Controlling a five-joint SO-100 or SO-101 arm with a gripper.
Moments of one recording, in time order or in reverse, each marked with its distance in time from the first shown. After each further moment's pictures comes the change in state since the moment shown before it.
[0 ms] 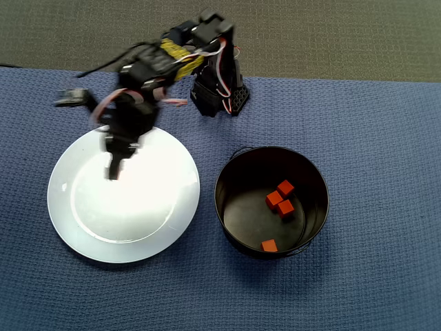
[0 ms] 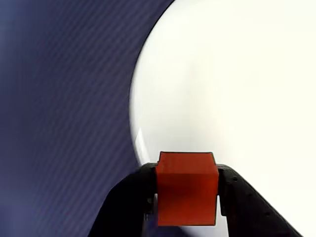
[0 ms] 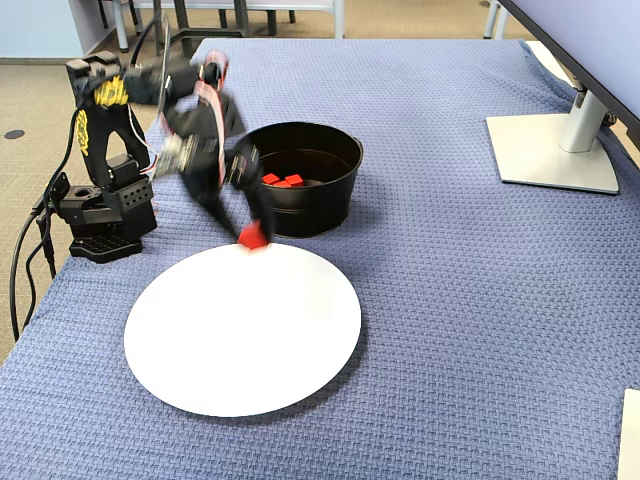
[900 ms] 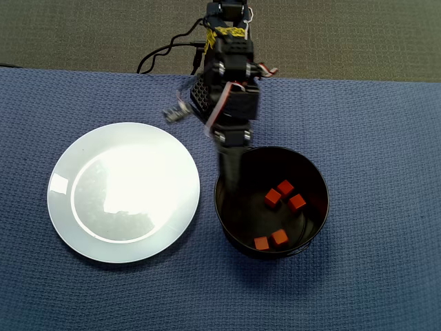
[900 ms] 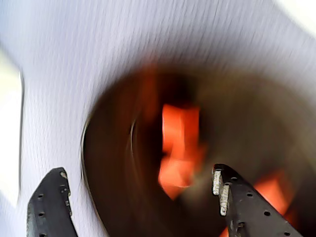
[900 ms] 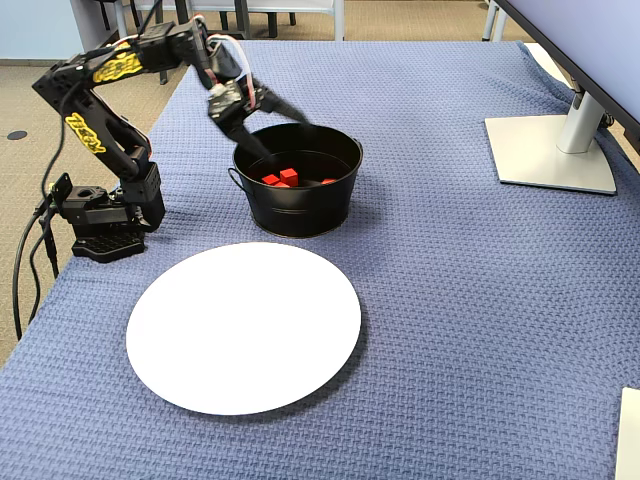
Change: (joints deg) arm -31.3 31.6 35.4 -7.6 13.6
